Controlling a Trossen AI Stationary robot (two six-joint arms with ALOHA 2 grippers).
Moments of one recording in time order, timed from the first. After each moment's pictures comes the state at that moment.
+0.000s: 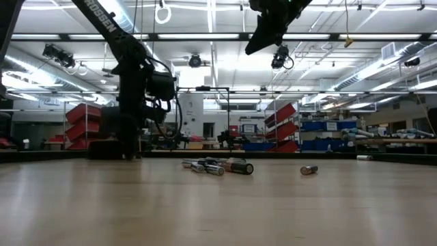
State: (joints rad) left arm 0.64 1.68 0.96 -0.74 -0.07 0.50; right arm -0.32 1.49 1.44 -0.67 0.01 -0.13
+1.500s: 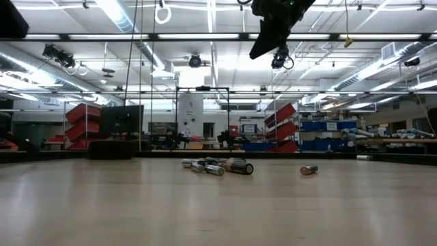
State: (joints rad) left arm -0.71 1.35 1.04 -0.85 0.14 -0.94; right arm -0.34 1.49 1.44 -0.73 0.01 -0.11
